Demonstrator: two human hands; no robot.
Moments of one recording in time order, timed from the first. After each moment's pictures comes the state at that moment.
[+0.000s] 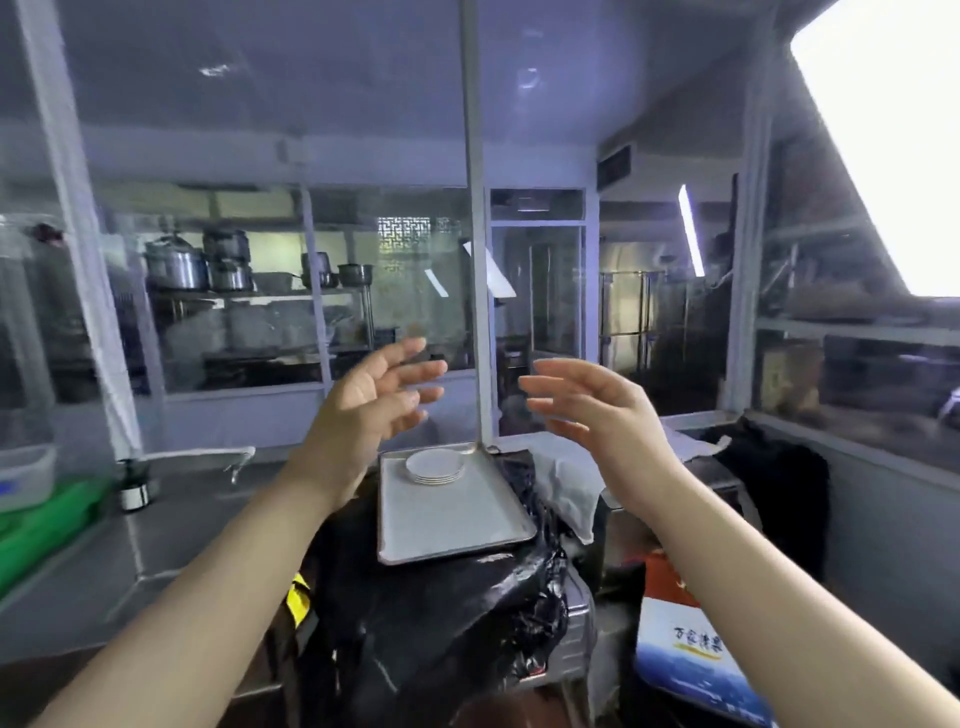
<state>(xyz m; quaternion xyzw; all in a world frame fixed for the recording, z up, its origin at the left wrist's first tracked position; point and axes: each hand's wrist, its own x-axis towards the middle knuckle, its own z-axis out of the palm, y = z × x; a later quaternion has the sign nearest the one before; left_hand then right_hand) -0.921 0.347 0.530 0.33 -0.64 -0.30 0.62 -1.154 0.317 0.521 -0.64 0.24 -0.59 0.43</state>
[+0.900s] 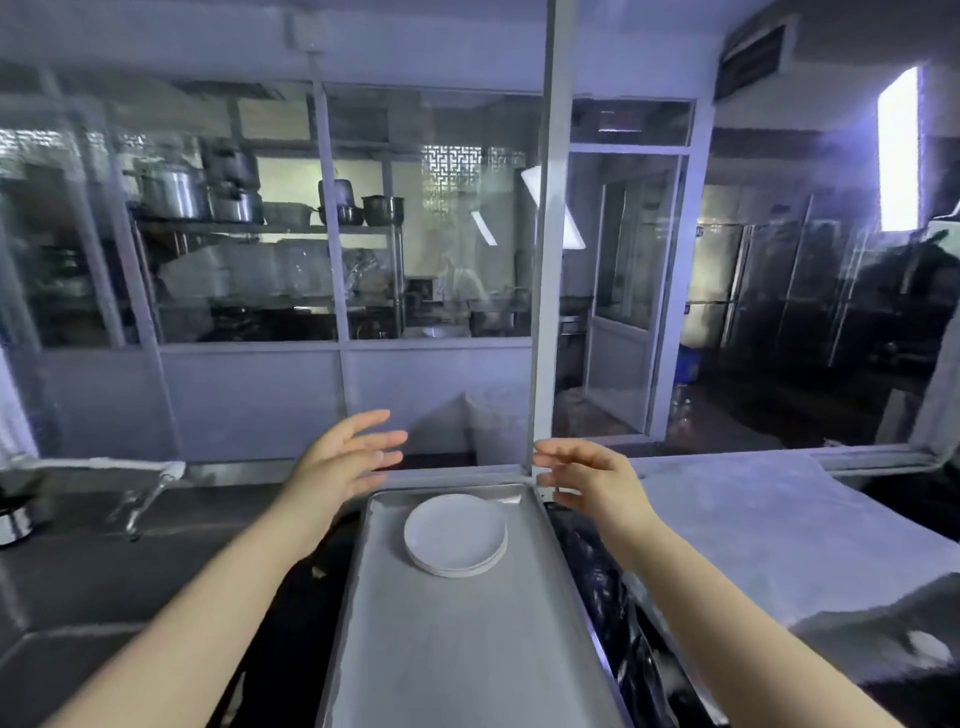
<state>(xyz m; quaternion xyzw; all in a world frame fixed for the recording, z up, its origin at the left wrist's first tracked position) -0.719 -0.225 0.429 0.52 -0.50 -0.33 0.61 -0.989 -0.315 0.412 -0.60 0.35 -0.48 0.54</state>
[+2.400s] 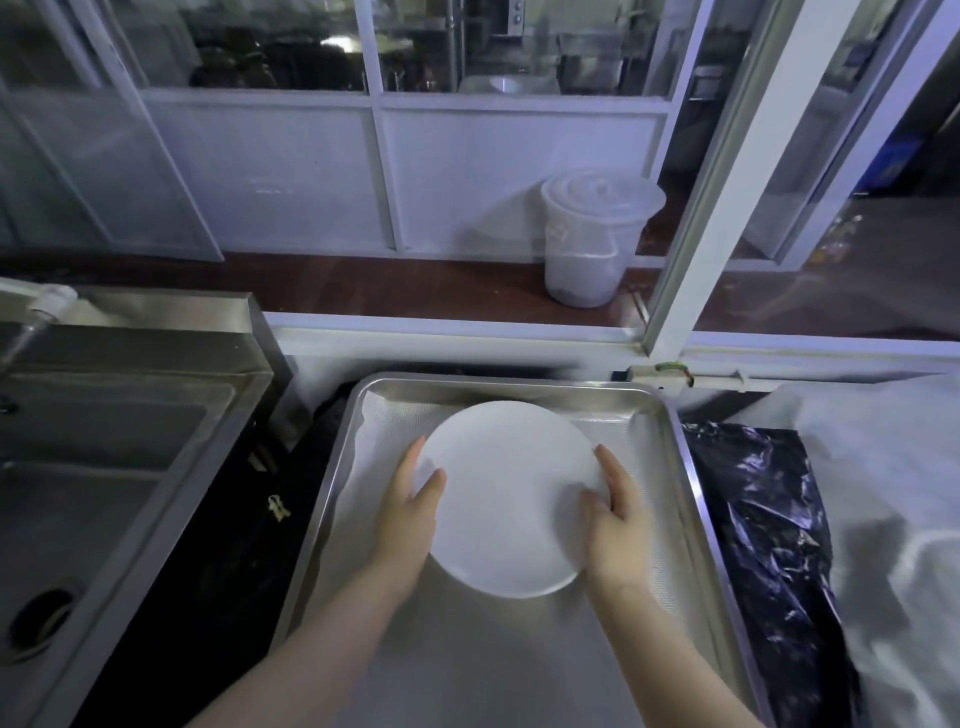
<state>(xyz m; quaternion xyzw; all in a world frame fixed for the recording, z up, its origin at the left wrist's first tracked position) -0.655 -0.517 0.113 0.70 -0.24 -0.37 0.56 -0.830 -0.592 0.092 -0.44 0.53 -0.47 0.55</state>
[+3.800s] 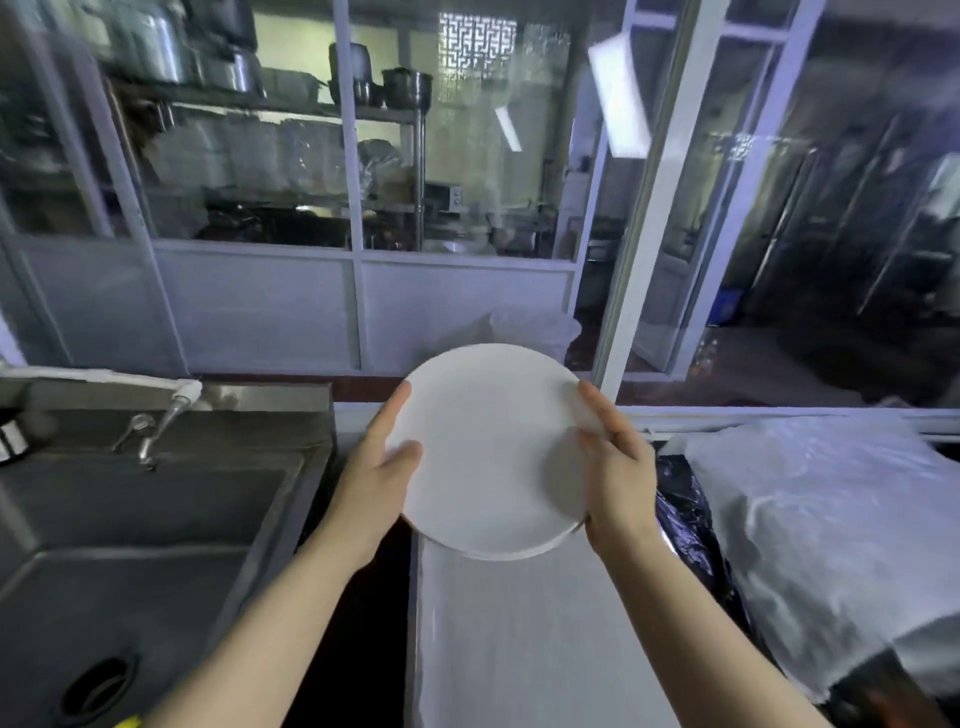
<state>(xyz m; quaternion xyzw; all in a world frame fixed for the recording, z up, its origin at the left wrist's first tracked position) -0.603 -0.304 0.314 0.55 -0.45 -0.32 0.62 -0.800 -0.366 0.335 -0.49 0.40 -0.61 0.47</state>
